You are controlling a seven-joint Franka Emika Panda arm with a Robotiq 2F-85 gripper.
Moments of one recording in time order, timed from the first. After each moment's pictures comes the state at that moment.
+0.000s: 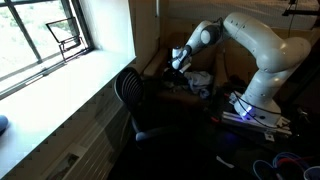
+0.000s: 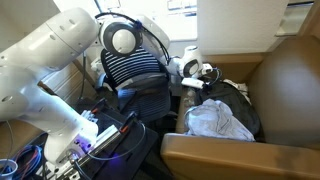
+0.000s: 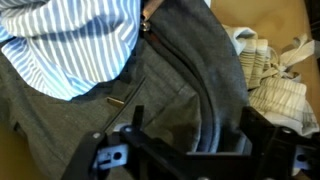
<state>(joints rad) -0.39 1.33 -0.08 -1.28 -0.22 2.68 -0.14</state>
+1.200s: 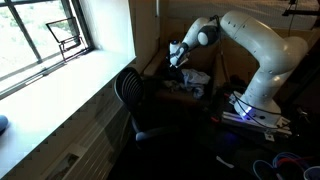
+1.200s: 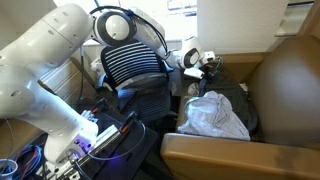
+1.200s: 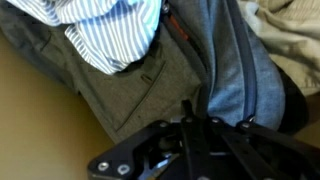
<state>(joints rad) -0.25 1.28 -0.26 -1.26 -0.15 2.78 0.14</state>
